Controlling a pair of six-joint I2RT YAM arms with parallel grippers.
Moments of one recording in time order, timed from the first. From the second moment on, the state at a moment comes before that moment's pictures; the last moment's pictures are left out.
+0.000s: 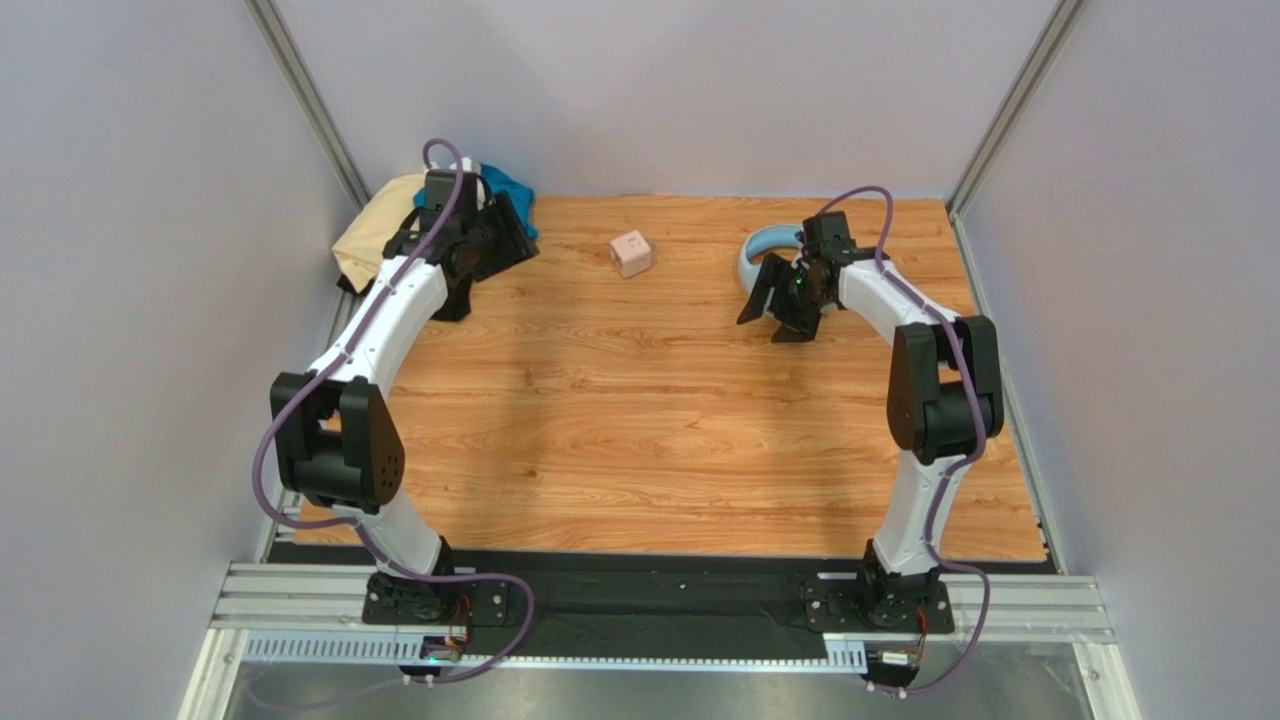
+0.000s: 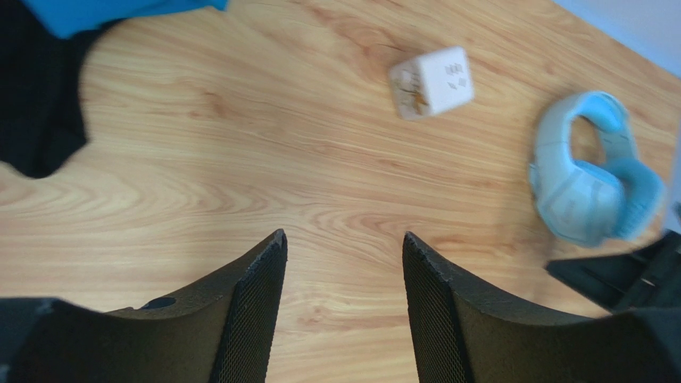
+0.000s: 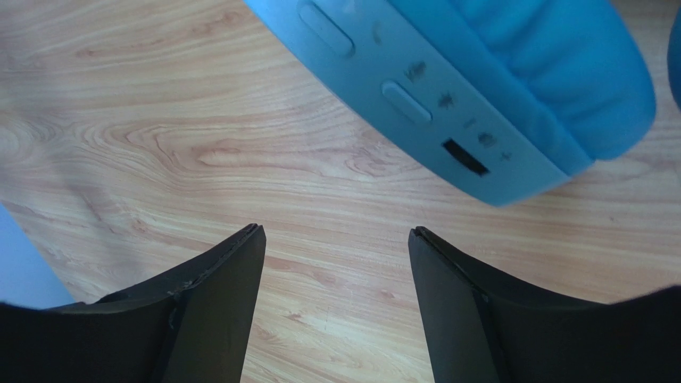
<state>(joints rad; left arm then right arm) -0.14 1.68 1.48 -0.47 0.13 -0.55 0.14 1.94 1.44 -0.58 -0.32 0.51</state>
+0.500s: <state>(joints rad) -0.10 1.94 1.64 -0.54 -0.13 -0.56 0.13 1.84 1.36 -0.55 -0.32 0.51</state>
